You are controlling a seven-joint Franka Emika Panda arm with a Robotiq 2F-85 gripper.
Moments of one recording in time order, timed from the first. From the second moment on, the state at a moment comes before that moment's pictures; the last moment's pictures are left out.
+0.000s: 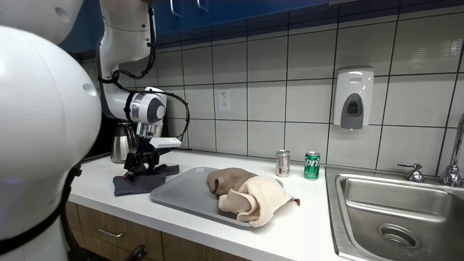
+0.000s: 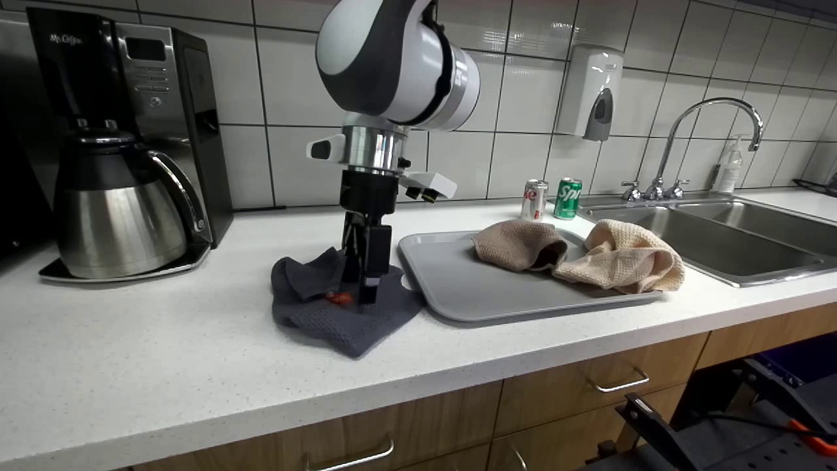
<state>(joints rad) 0.18 0.51 0.38 -2.07 0.08 2.45 -1.23</state>
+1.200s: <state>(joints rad) 0.23 0.52 0.37 -2.06 -0.06 2.45 -1.23</state>
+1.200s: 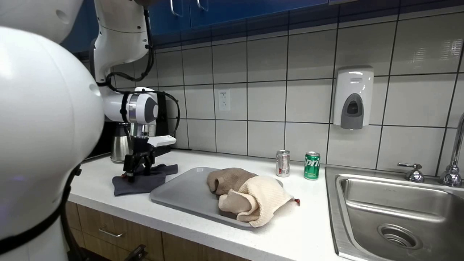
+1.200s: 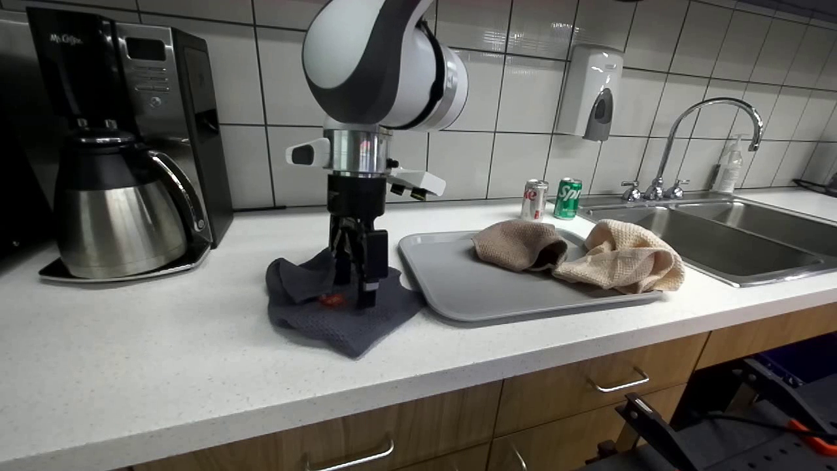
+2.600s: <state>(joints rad) 0.24 0.52 0.36 -2.02 -0.12 2.44 -1.23</state>
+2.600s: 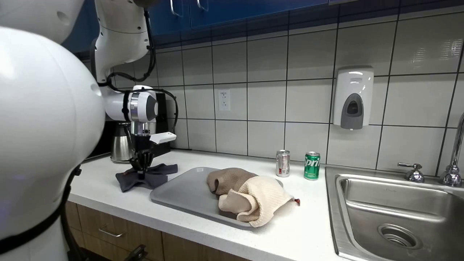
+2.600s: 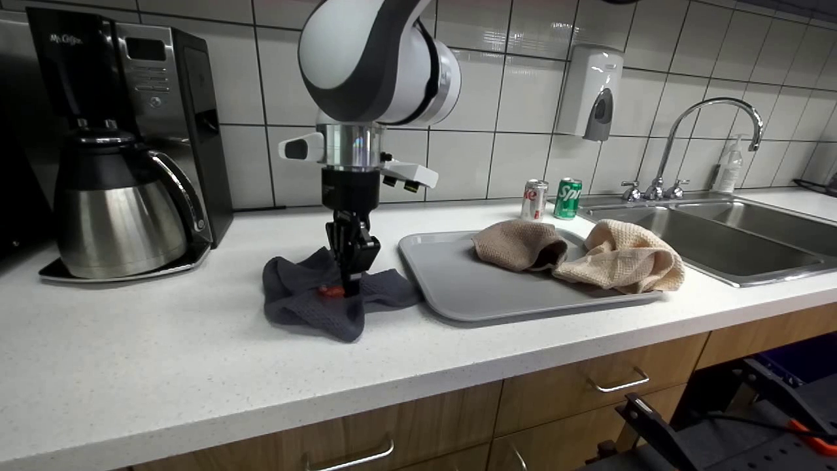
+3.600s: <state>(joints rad) 0.29 0.45 0.36 -2.01 -0.19 2.35 -1.23</state>
